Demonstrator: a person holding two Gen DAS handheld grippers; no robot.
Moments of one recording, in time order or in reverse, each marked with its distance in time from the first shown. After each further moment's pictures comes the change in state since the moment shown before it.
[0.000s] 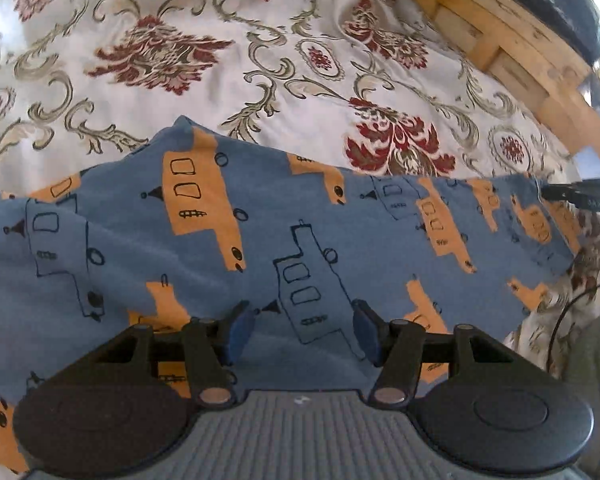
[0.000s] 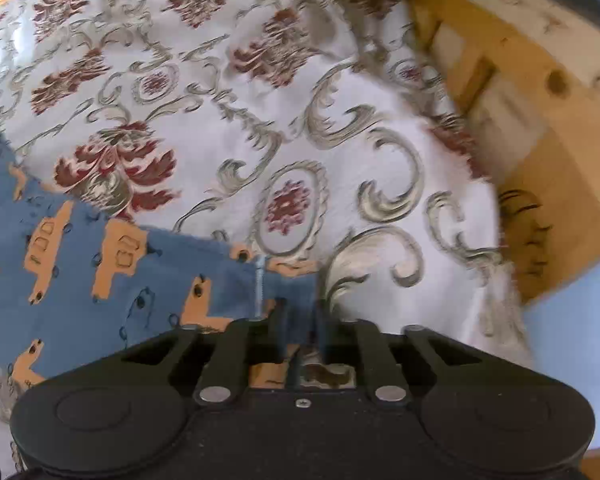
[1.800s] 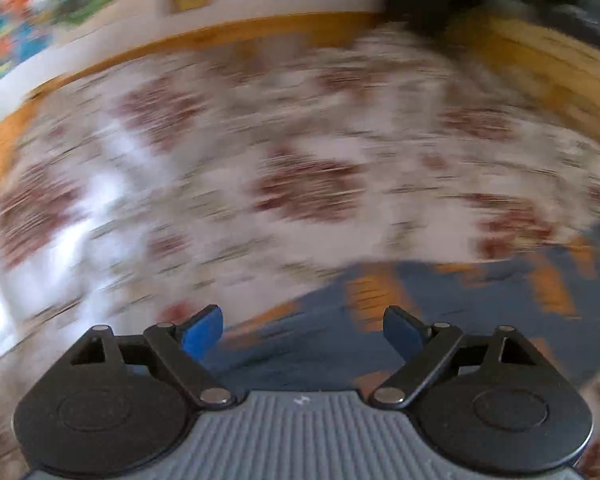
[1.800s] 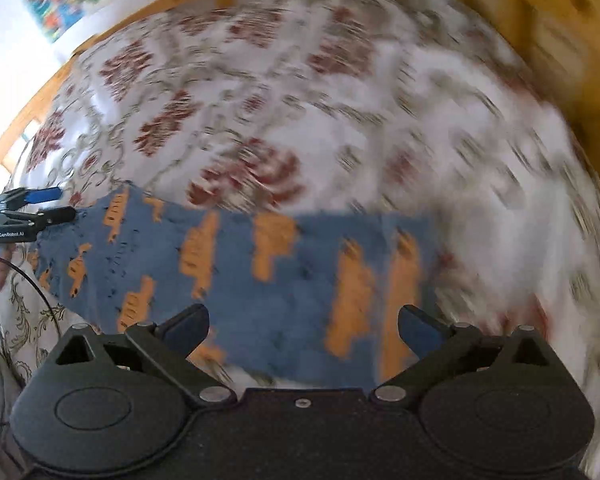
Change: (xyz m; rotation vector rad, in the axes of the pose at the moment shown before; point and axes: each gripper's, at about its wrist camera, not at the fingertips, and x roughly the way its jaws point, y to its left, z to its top) left arm -0.075 0.005 0.037 0.151 -0.228 0.353; right arm -0.041 -0.017 -0.048 0.271 0.084 0.477
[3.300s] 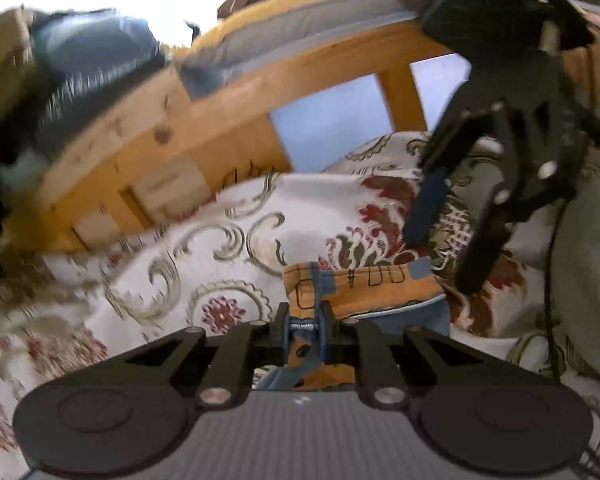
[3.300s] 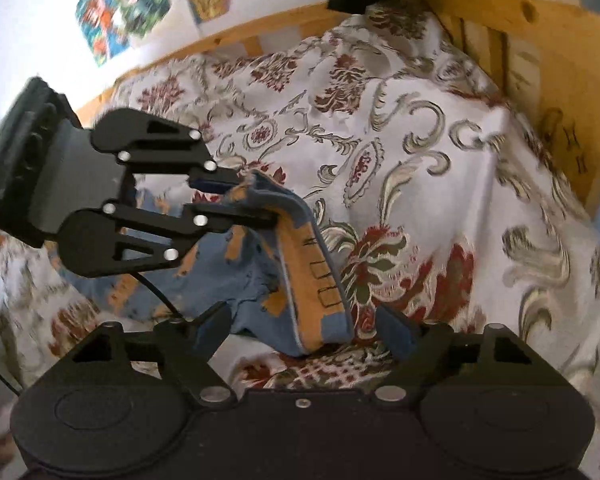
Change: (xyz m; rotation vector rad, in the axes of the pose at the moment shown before) left arm 0.046 -0.326 0.016 0.992 -0.425 -0.575; right arm -0.018 -0.039 -0.040 -0.208 -0.194 0.057
